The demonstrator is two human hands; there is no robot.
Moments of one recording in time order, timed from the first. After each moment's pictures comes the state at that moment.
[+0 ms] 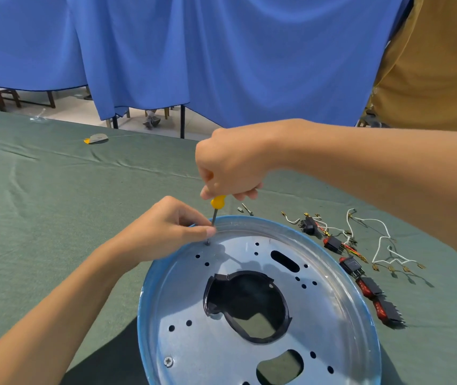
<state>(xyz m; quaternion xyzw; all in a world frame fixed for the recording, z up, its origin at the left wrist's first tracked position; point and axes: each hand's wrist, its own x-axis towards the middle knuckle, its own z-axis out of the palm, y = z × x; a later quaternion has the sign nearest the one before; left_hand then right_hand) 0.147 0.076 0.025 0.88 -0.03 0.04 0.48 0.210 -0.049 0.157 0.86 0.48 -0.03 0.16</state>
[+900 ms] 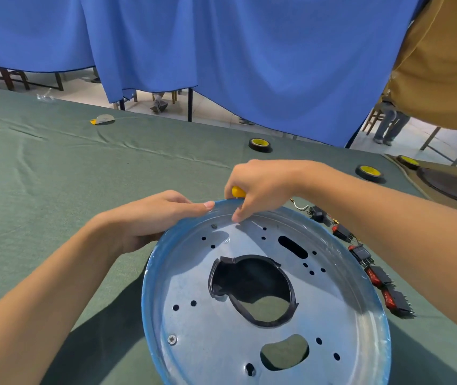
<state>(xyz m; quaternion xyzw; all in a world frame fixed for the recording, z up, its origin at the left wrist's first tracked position) 0.143 0.083 0.026 0.79 0.07 -0.14 0.60 0.246 -0.080 0.091 0.87 0.47 -0.15 0.09</state>
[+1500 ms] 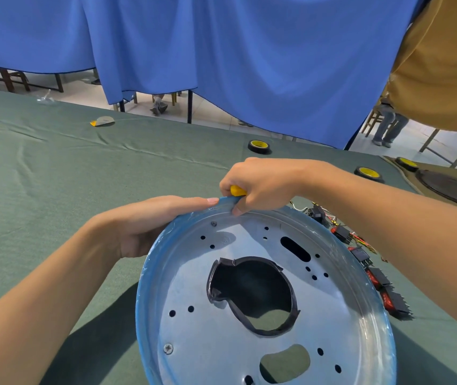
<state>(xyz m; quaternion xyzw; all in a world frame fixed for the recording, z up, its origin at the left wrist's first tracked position) 0.140 0.088 0.028 0.68 0.05 -0.25 0.69 0.241 -0.081 0.099 0.85 0.50 -0.11 0.08</state>
